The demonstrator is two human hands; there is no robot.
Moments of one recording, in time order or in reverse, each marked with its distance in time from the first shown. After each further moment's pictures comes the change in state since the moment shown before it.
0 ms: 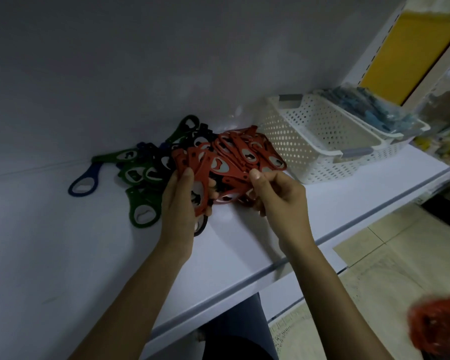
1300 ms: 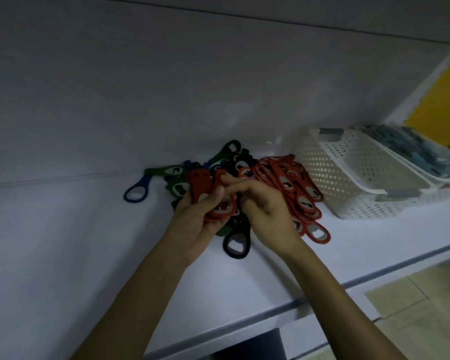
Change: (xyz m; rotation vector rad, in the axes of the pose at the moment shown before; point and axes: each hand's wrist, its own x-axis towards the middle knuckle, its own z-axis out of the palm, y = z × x) left_hand 0.009 0.039 -0.038 -0.305 -0.068 -0.230; right_hand 0.019 -0.017 0.063 -0.087 -0.531 -0.305
